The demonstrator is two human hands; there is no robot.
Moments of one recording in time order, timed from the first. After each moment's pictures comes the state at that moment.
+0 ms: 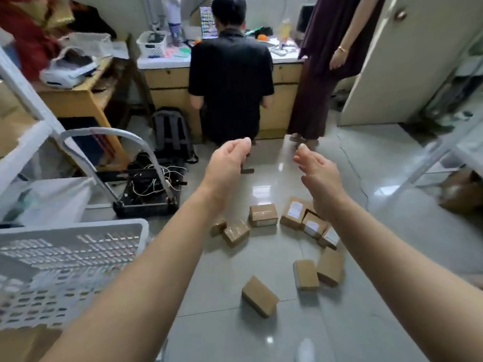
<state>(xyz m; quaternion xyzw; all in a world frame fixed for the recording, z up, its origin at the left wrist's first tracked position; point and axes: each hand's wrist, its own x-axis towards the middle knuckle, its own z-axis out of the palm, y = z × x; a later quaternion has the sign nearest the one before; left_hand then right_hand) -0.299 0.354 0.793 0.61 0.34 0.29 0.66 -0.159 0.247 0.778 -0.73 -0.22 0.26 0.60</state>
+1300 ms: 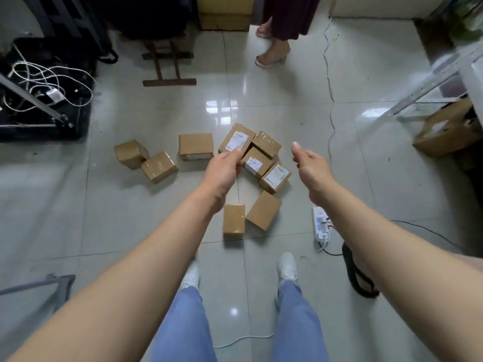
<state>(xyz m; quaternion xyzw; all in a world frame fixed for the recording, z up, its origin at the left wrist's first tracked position) 0.073 0.247 0.534 0.46 0.52 0.11 0.71 0.227 0.151 0.525 -0.82 -0.09 0.39 0.41</state>
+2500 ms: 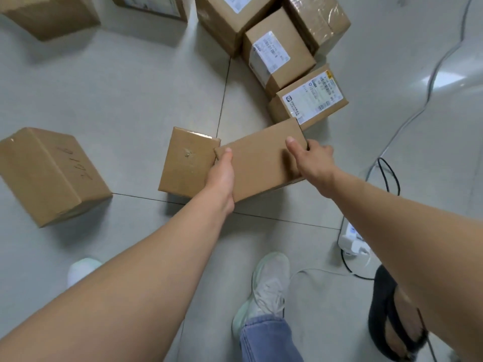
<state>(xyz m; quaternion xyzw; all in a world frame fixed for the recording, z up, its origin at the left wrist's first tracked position) 0.177 0.132 -0.003 0.08 0.70 0.10 0.70 0.344 0.098 -0.007 -0.86 -0.22 0.45 0.08</state>
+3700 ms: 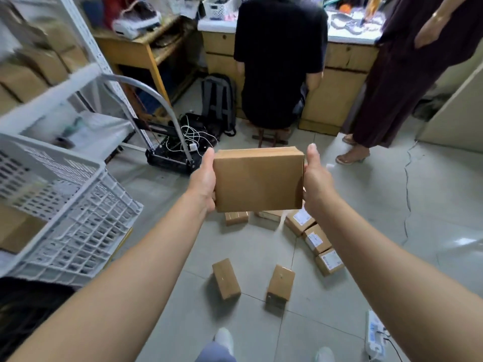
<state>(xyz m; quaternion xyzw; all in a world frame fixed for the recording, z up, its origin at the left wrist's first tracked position) -0.118 0.263 0.722 0.27 0.61 0.39 0.63 0.075 0.232 0.703 -0.70 -0.14 0.49 0.50</state>
